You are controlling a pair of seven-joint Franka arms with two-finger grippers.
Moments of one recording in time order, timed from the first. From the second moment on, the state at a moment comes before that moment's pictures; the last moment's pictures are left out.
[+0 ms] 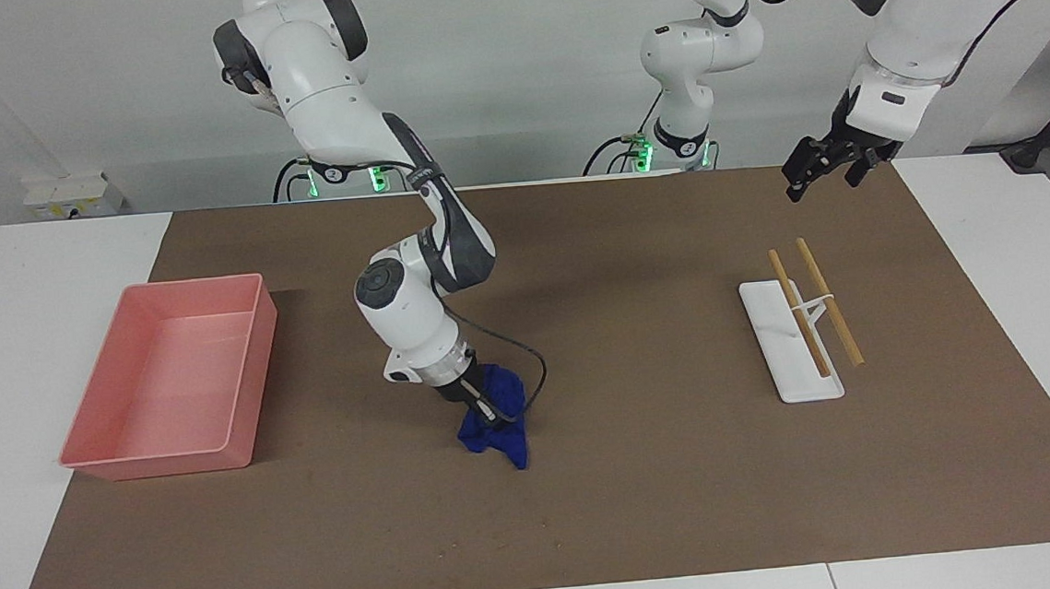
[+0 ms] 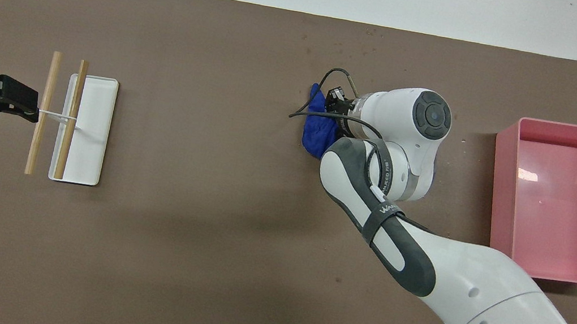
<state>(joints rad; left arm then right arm) 0.04 -0.04 -0.11 -1.64 -0.02 1.55 -0.21 0.29 0.59 0.11 -1.68 0.32 2.54 1.17</state>
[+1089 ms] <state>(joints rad) 0.03 -0.04 -0.11 -1.65 -0.02 1.55 -0.21 0.39 0.49 0.12 -1.86 0.32 2.66 1.17</state>
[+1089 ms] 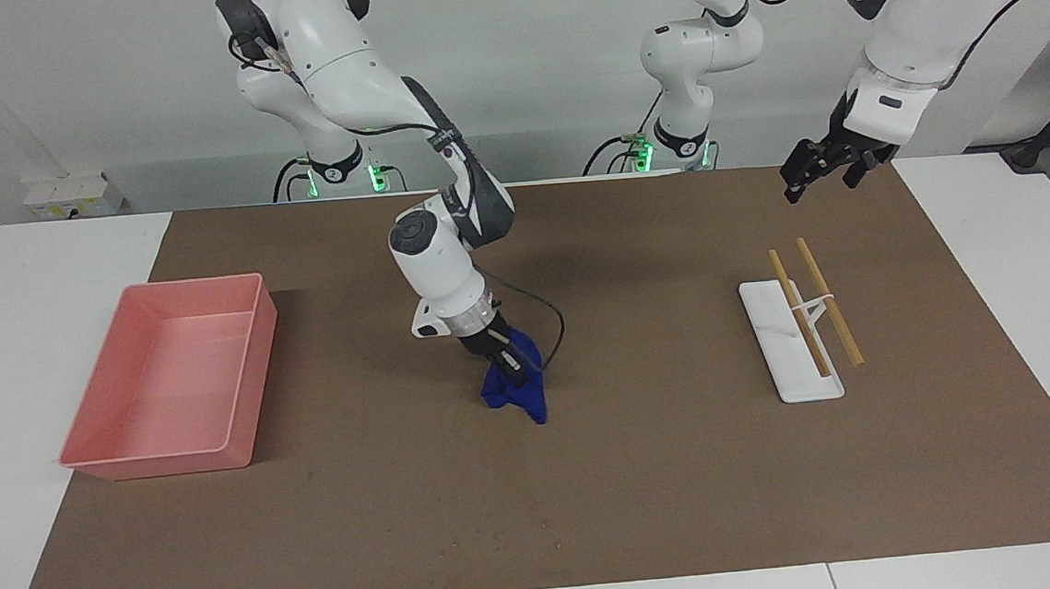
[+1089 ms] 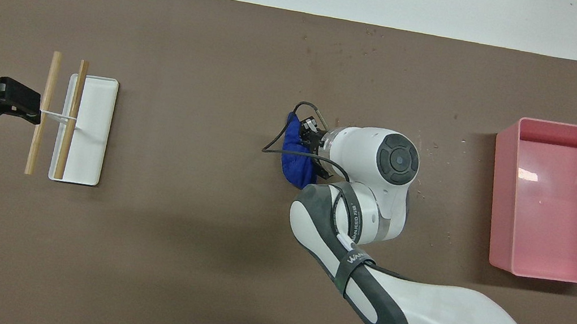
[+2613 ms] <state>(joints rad) 0.03 -0.04 -0.11 -1.65 -0.02 1.55 -0.21 0.04 0.19 0.09 -1.85 0.26 2.20 0.73</state>
